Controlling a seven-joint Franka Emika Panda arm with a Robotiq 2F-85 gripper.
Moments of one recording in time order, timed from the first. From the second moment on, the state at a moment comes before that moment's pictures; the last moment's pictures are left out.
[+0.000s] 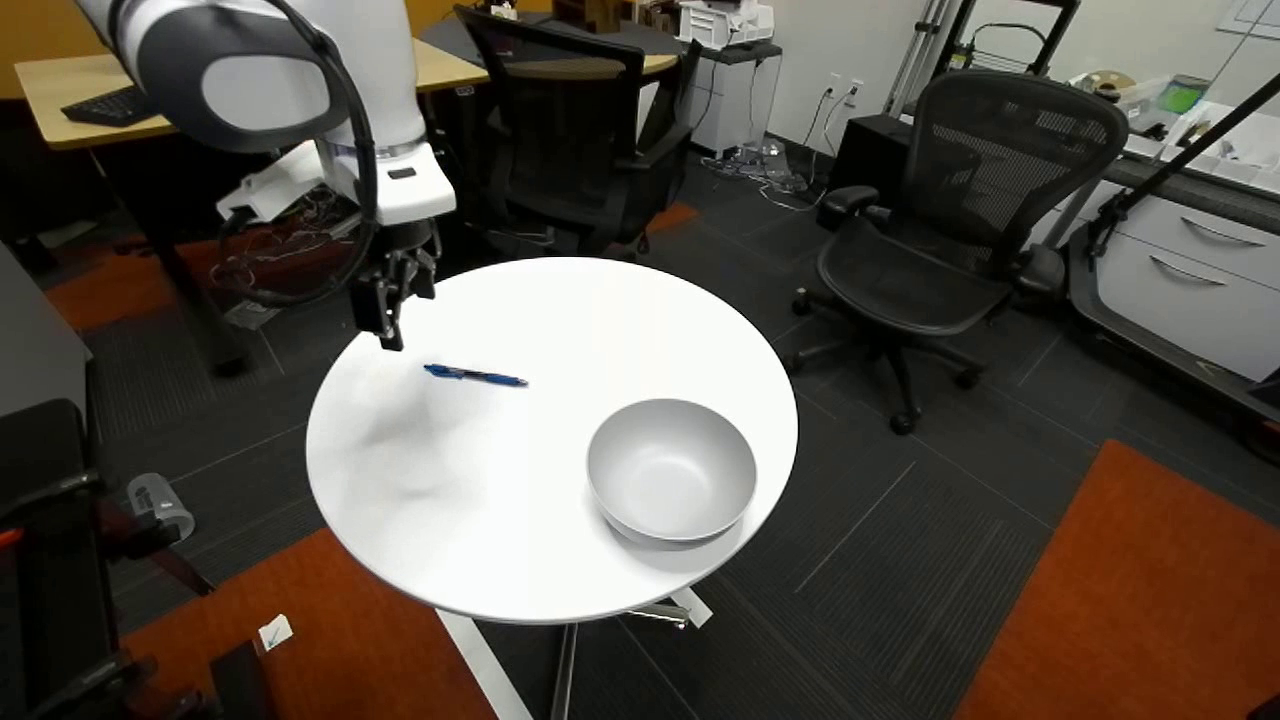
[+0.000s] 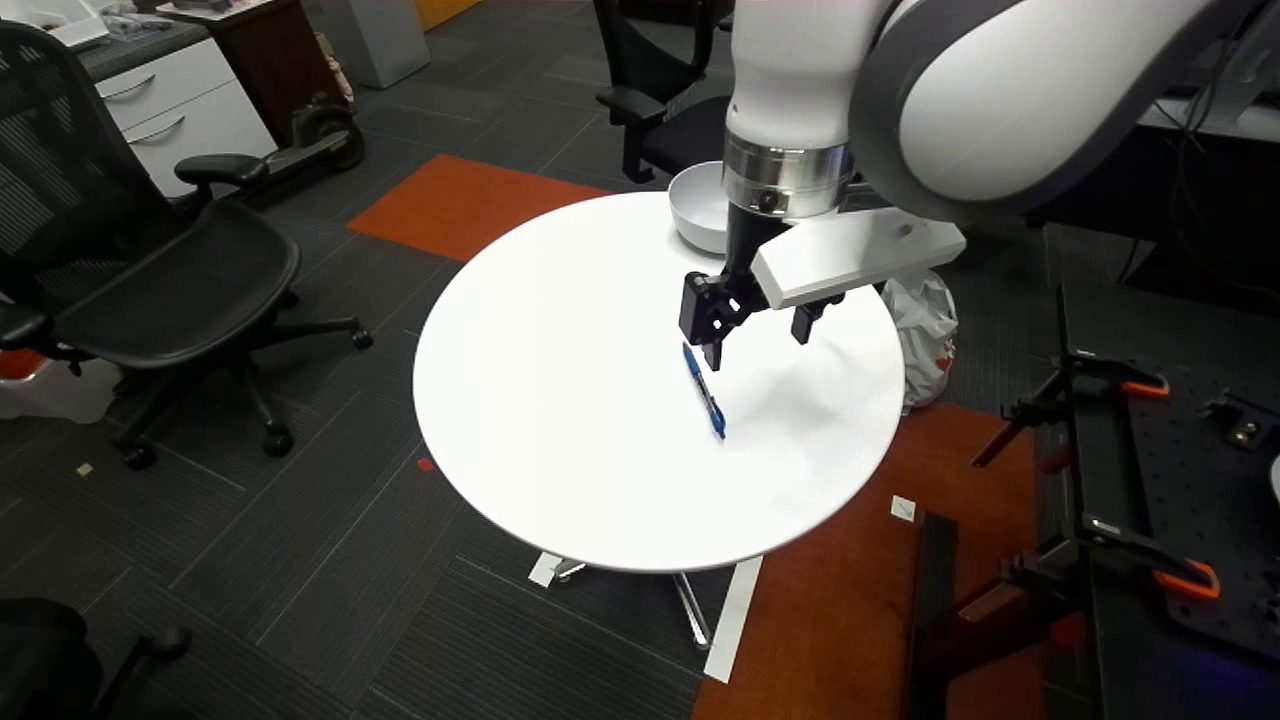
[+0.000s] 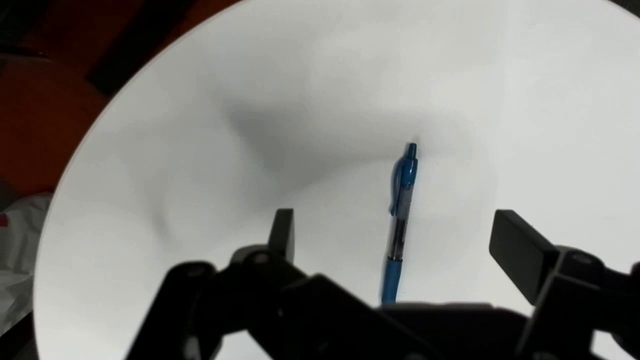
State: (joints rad) arm 0.06 0.29 0.03 -2.29 0.09 2.57 0.82
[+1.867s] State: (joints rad) arm 0.09 0.61 -0.05 -2.02 0.10 2.57 0.81
